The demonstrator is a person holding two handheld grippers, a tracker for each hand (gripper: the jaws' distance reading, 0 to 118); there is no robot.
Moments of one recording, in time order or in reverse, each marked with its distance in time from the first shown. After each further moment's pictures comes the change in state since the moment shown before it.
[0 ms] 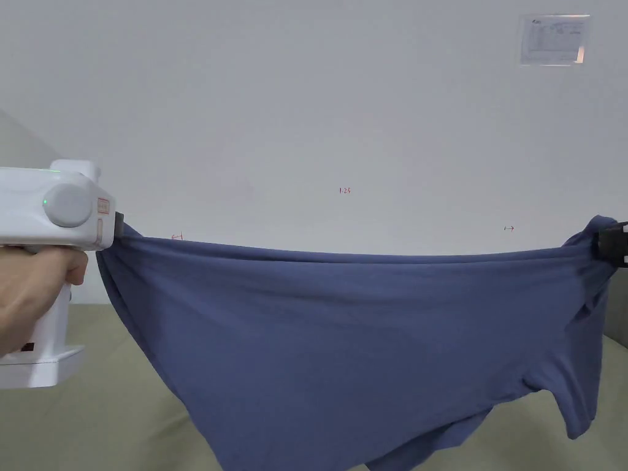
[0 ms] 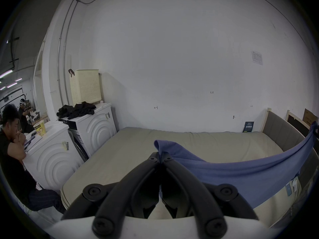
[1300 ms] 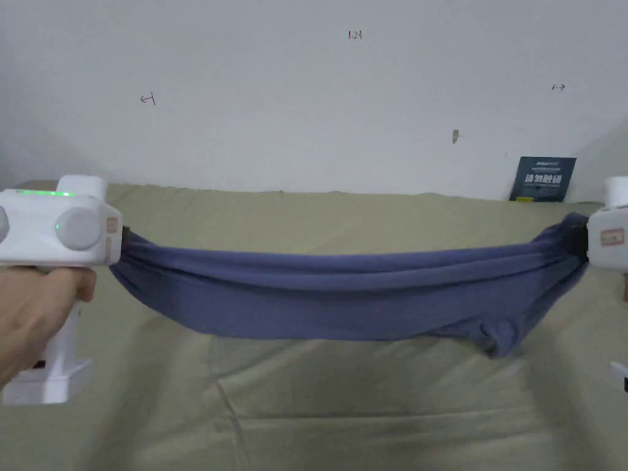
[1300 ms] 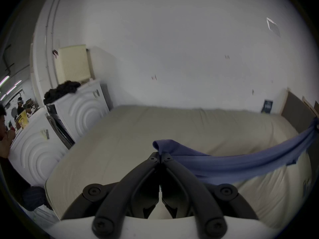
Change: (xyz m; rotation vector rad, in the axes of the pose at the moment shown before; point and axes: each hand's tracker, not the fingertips) left arm 0.049 -0.173 -0.210 -0.294 -0.008 -0.094; right arm -0.040 -0.160 -0.228 -0.310 -0.031 0.015
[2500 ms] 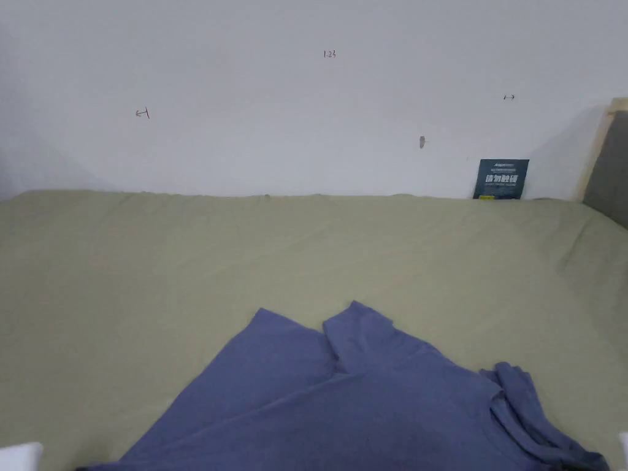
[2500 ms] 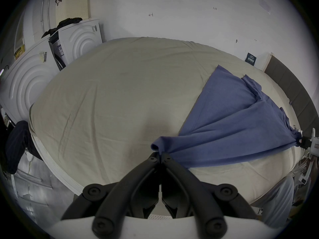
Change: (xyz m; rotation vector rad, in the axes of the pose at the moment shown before) left arm -0.056 -0.290 0.131 -0.234 -0.122 0.130; right arm 0.036 -0.294 0.136 -0.295 0.031 -0.107
